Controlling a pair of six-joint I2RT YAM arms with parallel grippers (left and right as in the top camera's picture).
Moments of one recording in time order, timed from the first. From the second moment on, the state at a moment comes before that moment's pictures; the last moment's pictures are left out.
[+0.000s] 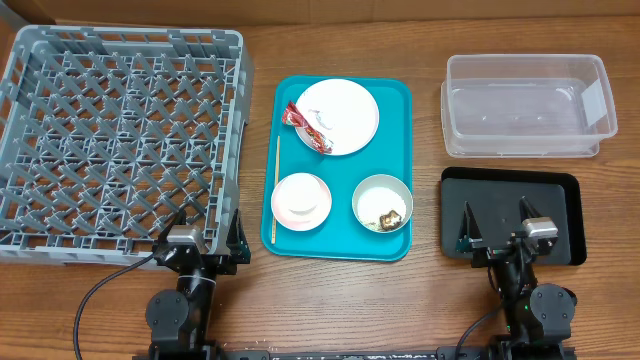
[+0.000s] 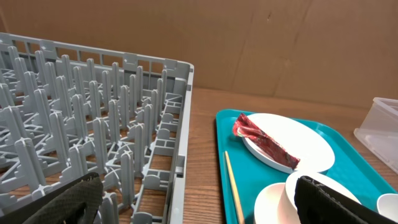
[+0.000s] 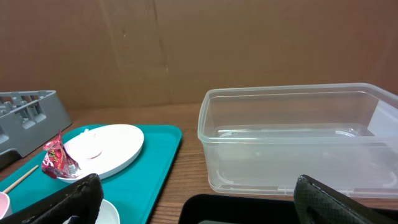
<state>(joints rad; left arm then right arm) 0.03 0.02 0.01 -0.07 0.10 -0.17 0.03 0.01 0.02 -0.03 -0.07 0.10</state>
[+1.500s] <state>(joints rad) 0.03 0.42 0.66 -0.78 0.02 -0.17 0.03 0.70 0.70 -0.38 -0.18 0.27</state>
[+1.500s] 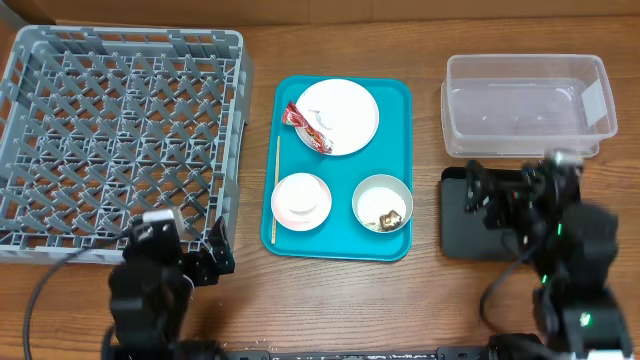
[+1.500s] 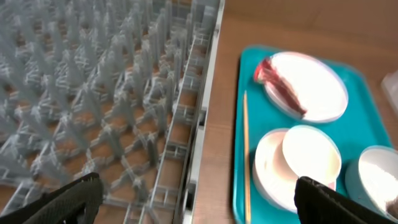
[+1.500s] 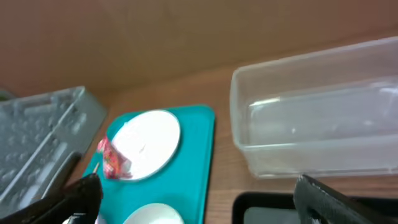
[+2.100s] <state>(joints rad) 0.03 0.71 0.87 -0.97 0.04 -0.18 0.05 1.22 1.24 -0.75 -0.45 0.17</state>
